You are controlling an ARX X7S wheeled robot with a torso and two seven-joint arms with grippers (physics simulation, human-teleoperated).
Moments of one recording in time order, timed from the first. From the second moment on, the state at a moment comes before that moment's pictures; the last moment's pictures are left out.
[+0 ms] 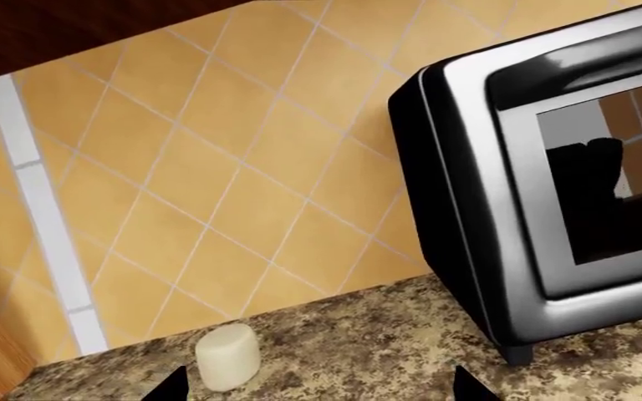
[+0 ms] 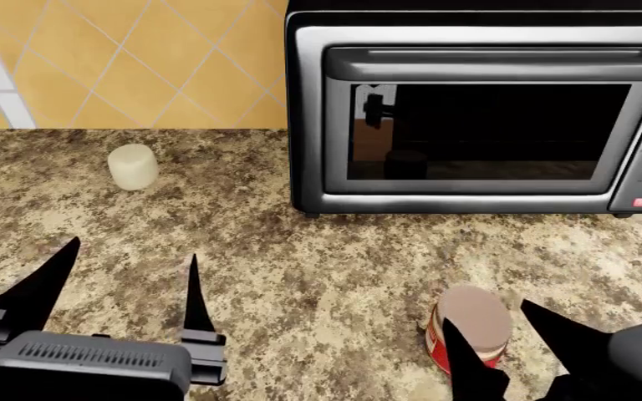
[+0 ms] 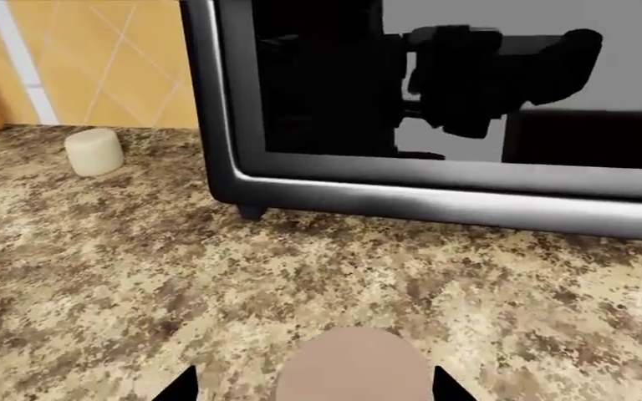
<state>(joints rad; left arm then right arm) -1.18 -1.12 1.77 1.00 -0.78 -0.11 -1.52 1.02 1.51 -1.66 -1.04 1.18 -0.22 0.85</state>
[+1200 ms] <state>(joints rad) -1.15 -1.08 1.70 1.00 -0.82 -0.15 -1.51 0.92 1.44 -1.79 -0.86 1.09 -0.34 0.80</state>
